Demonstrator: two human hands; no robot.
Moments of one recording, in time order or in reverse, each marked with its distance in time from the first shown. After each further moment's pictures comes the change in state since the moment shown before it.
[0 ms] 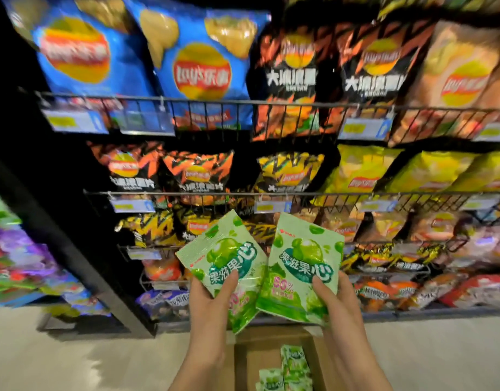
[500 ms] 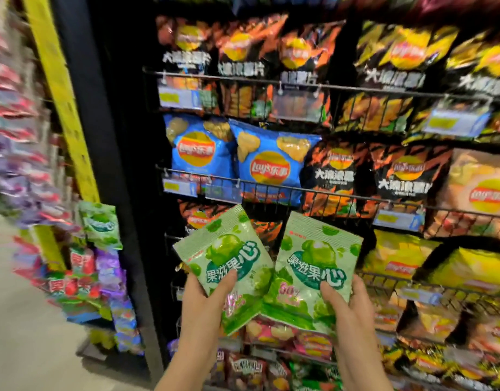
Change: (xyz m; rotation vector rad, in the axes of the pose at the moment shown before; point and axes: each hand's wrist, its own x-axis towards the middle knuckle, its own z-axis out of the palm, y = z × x) left_hand -0.045 0.120 -0.027 -0.078 0.014 0.353; right_hand -0.033 -0.097 0.070 -0.031 -0.265 -0.251
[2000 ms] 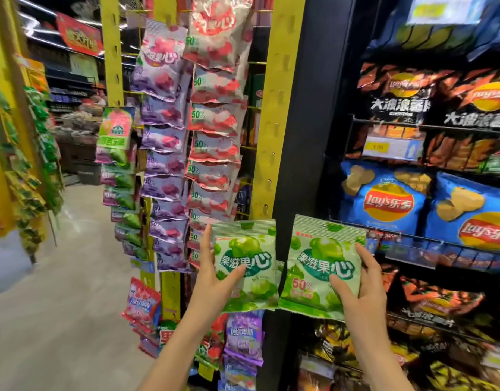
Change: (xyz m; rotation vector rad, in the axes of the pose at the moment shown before) left_hand 0.234 0.145 -0.349 0.399 -0.100 0.377; right_hand 0.019 0.076 0.410 -0.160 -0.083 -0.341
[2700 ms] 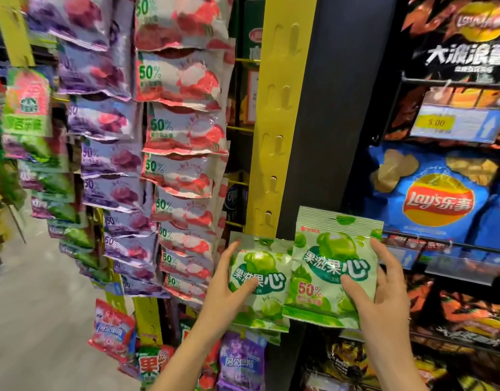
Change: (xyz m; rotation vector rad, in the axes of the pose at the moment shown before) left_hand 0.097 -0.097 0.033 0.095 -0.205 -0.104; right_hand 0.077 0.056 0.028 -0.055 0.070 -0.003
